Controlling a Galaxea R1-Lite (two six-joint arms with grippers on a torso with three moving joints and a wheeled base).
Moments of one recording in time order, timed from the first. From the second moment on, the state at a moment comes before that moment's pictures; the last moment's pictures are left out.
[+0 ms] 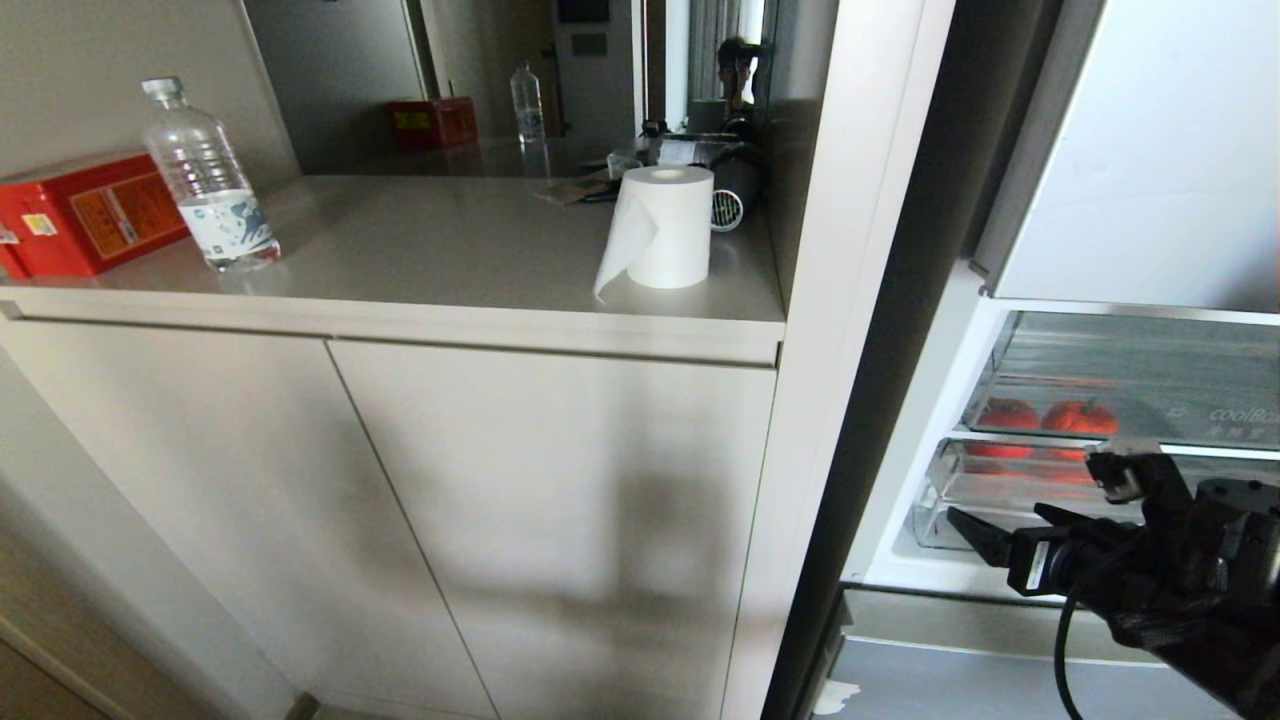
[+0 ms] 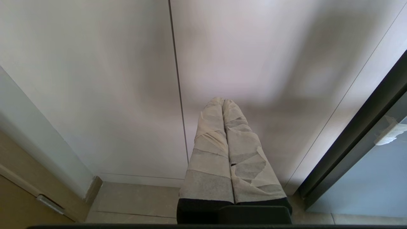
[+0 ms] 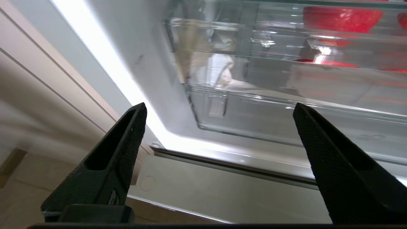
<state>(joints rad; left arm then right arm) -0.01 0.00 -0.04 0.09 0.01 0.00 0.12 1.78 -0.18 -1.33 0.01 0.07</state>
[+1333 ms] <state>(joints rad) -0.01 0.00 -0.04 0.09 0.01 0.00 0.23 1.85 -0.27 -1.34 -0.17 0.12</state>
